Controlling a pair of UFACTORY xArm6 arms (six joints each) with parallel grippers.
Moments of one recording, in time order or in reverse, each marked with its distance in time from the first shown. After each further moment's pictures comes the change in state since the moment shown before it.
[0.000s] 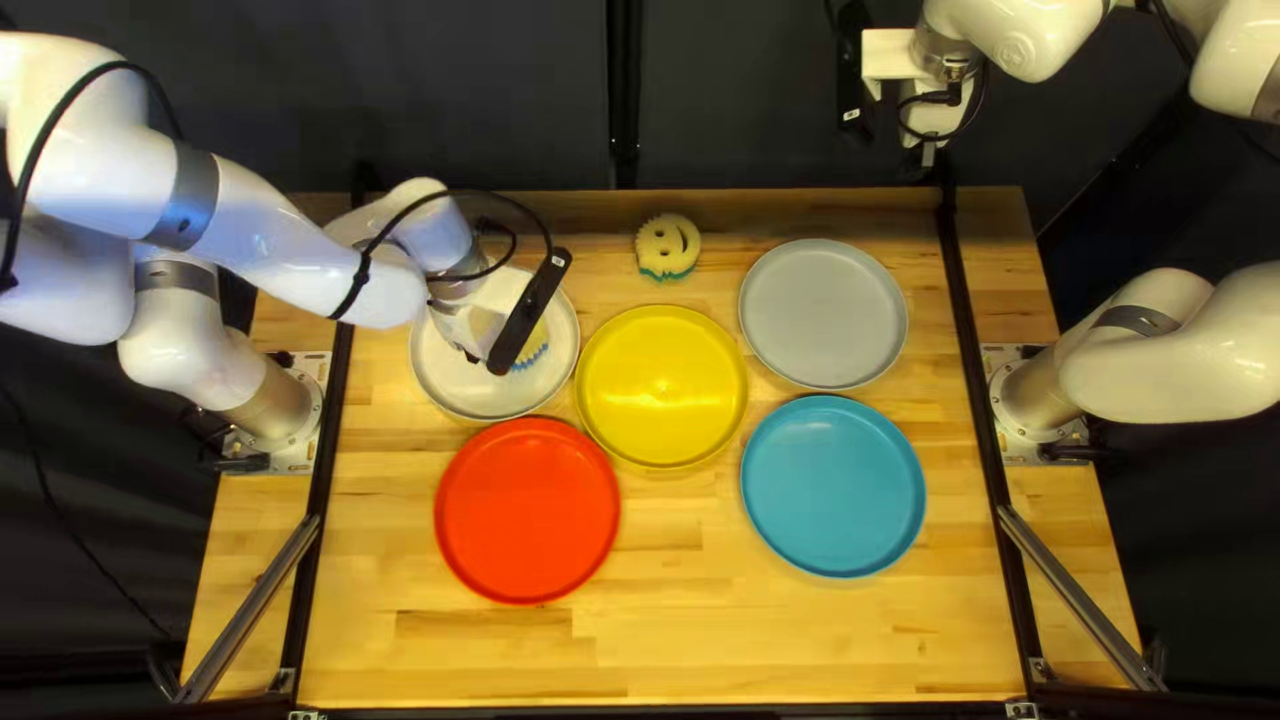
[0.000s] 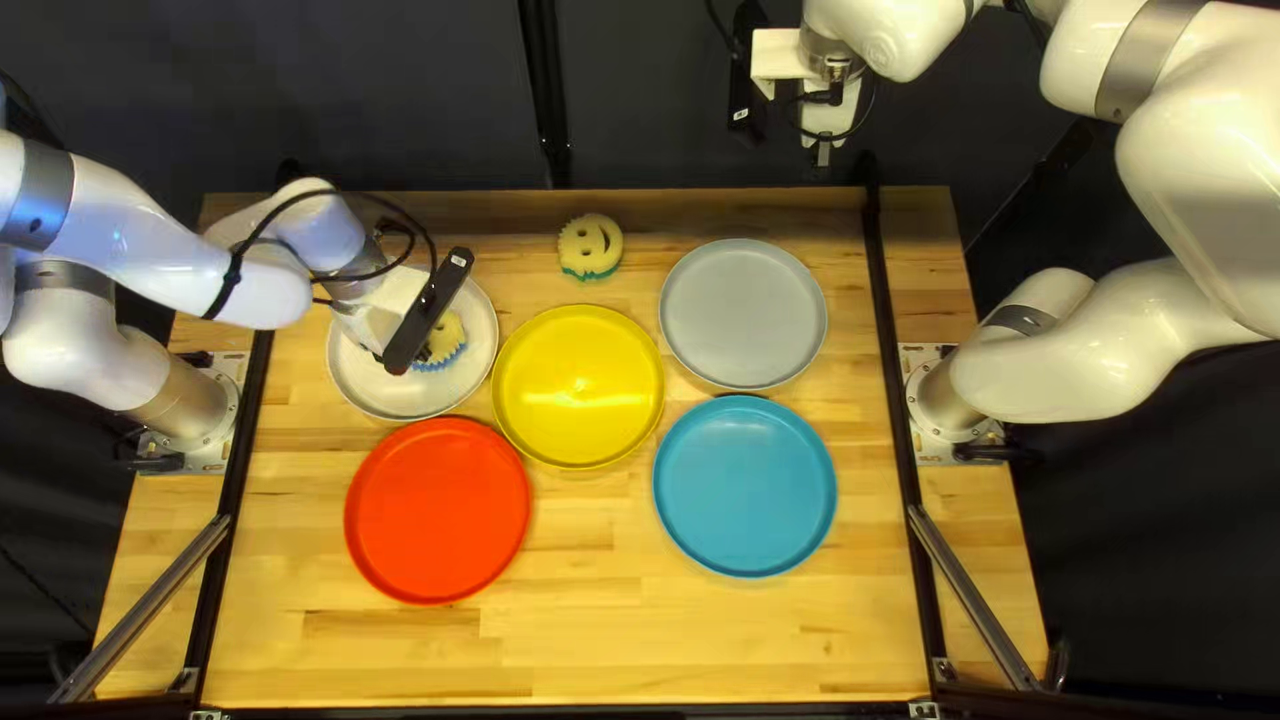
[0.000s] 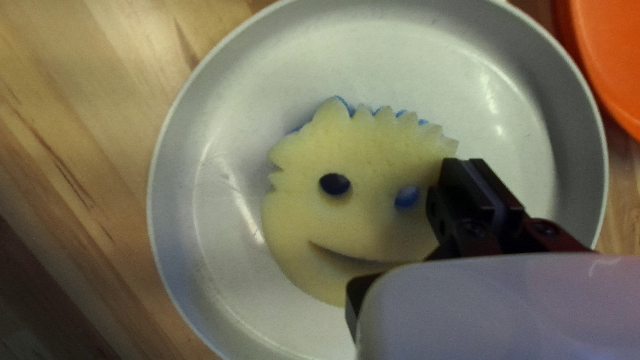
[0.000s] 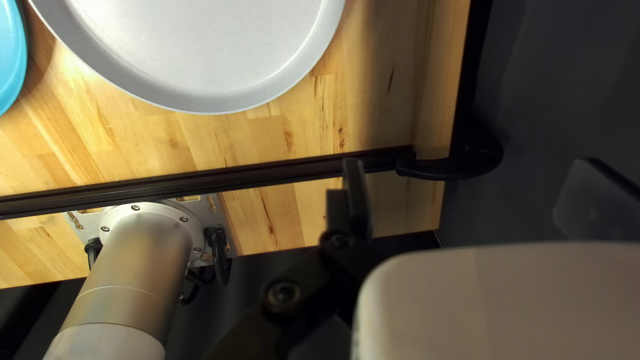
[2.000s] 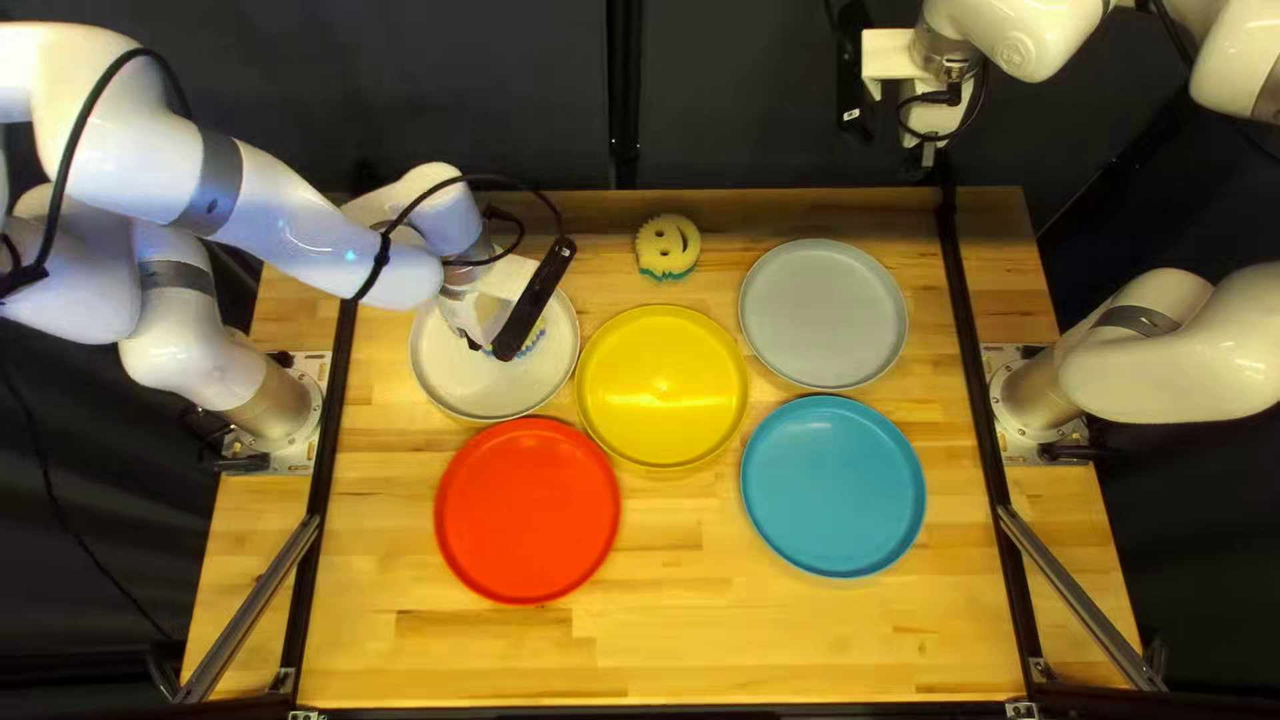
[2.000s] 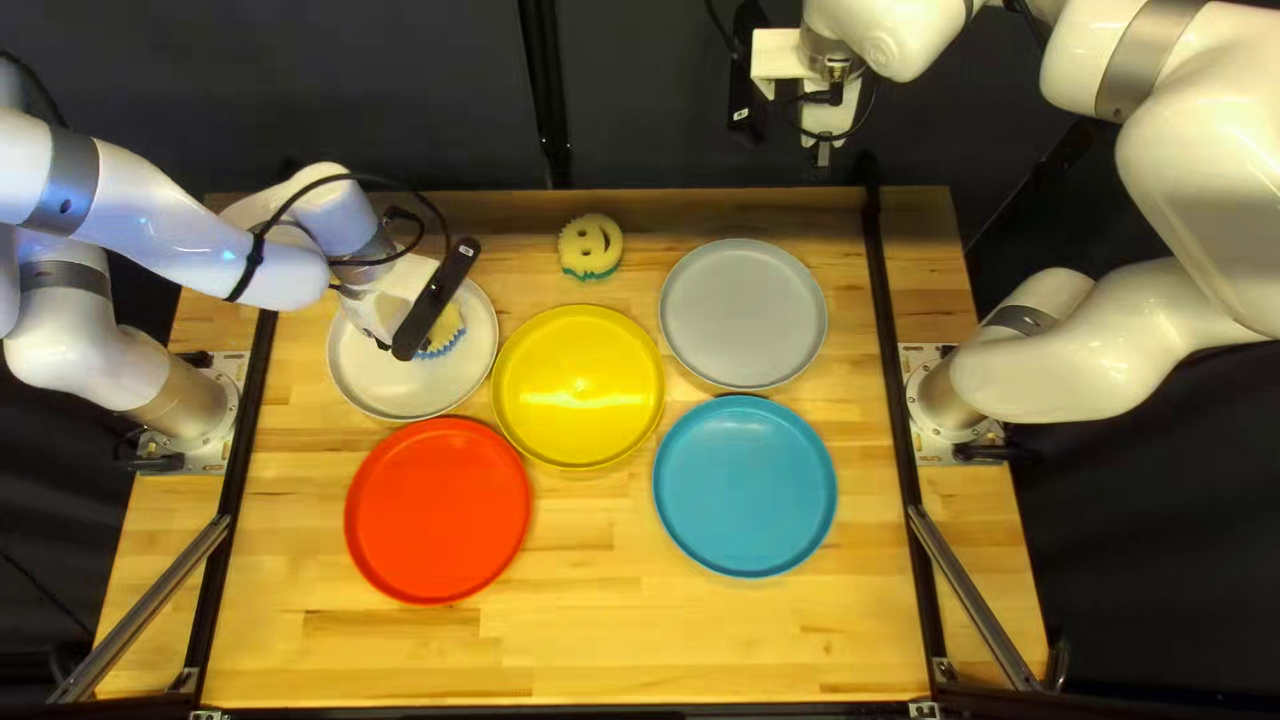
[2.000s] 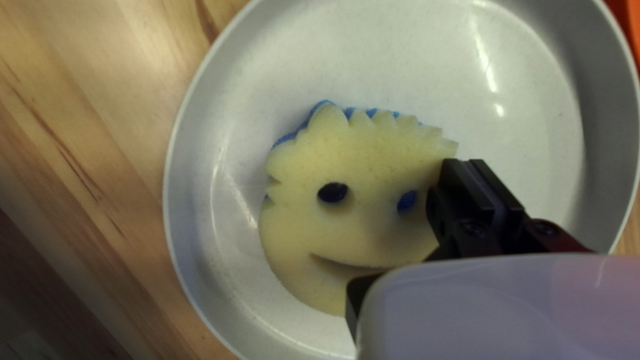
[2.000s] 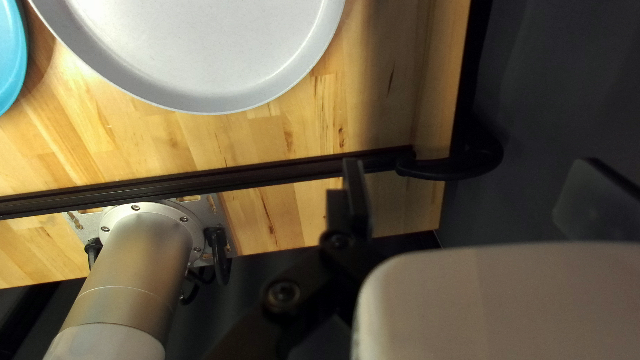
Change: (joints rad) left arm -0.199 0.070 -0.050 0.004 -0.070 -0.149; right arm 0.000 0.000 0.000 0.000 0.000 0.000
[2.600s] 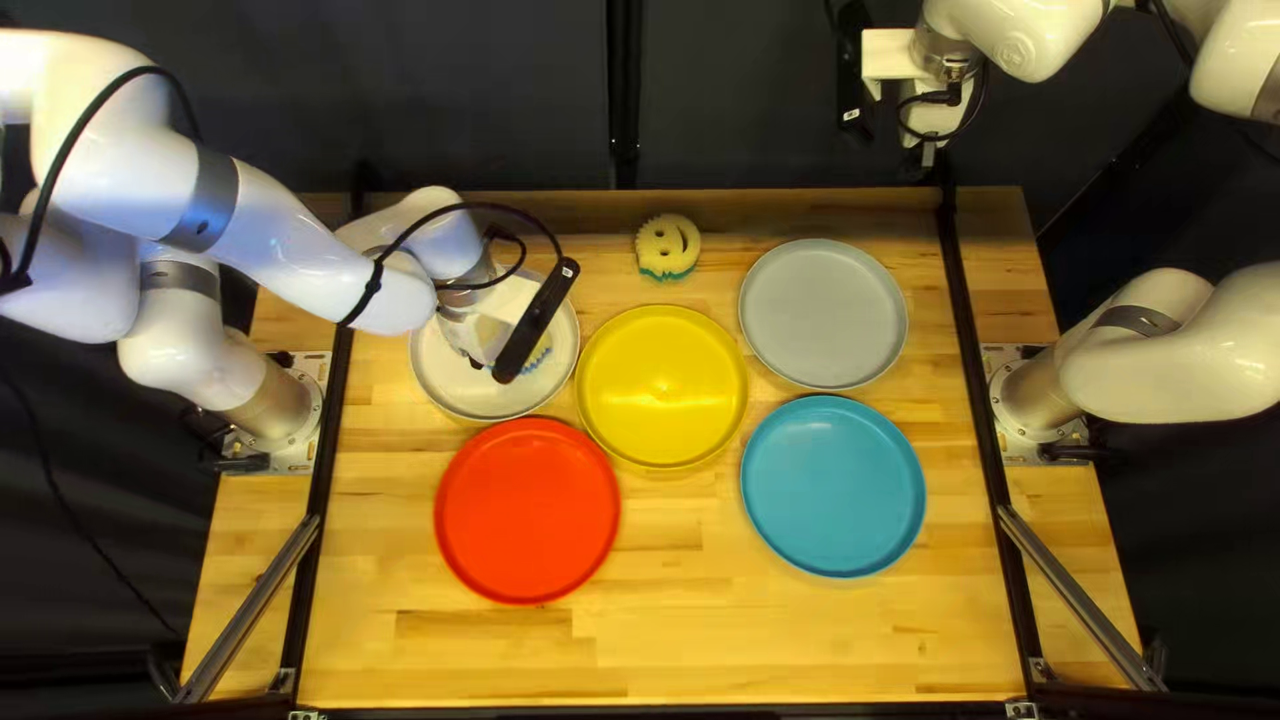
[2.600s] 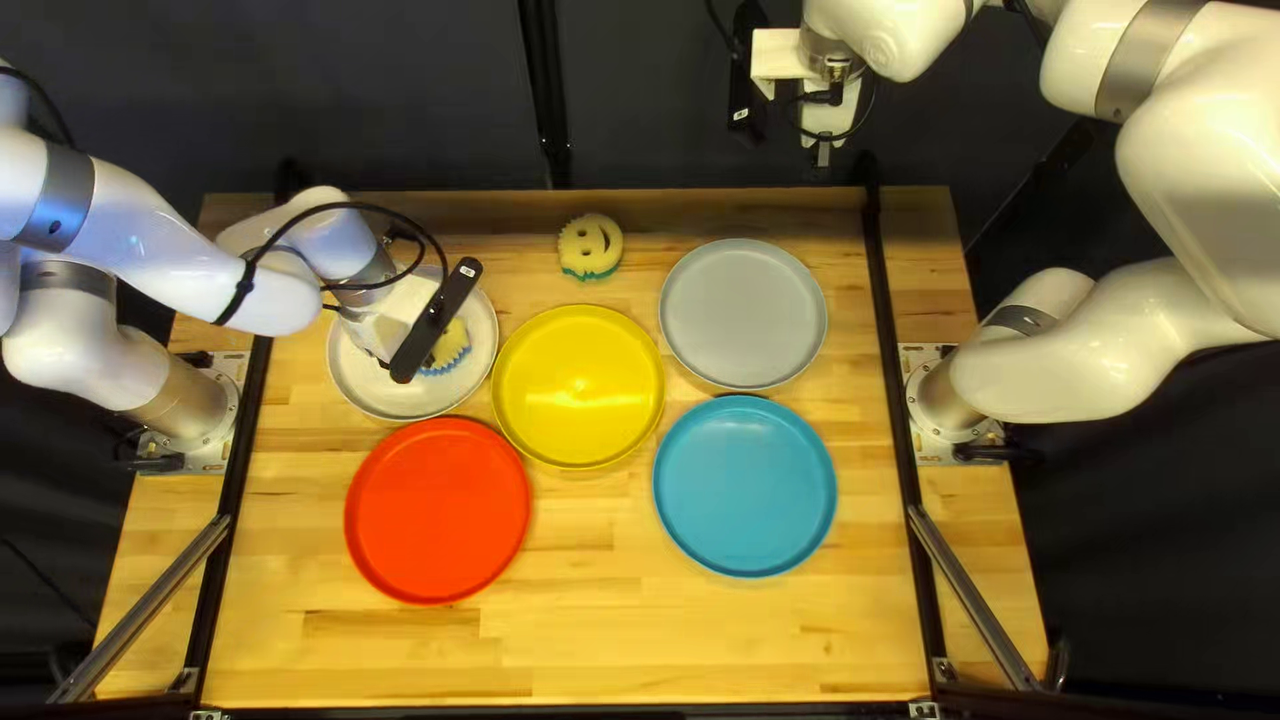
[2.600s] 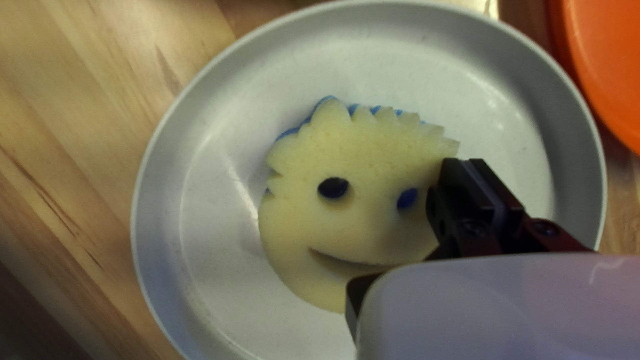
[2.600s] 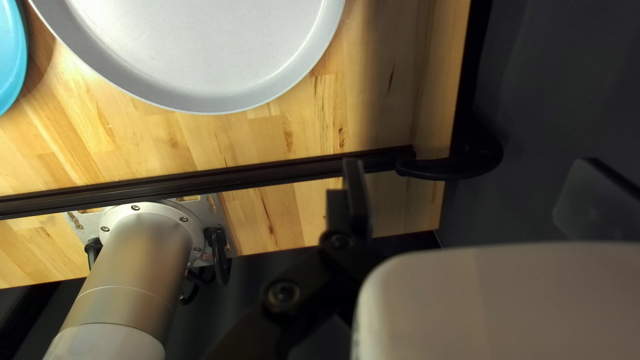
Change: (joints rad) left arm 0.145 -0.101 0.136 -0.014 0.029 0.130; right arm 0.000 0.000 0.000 0.000 0.000 0.000
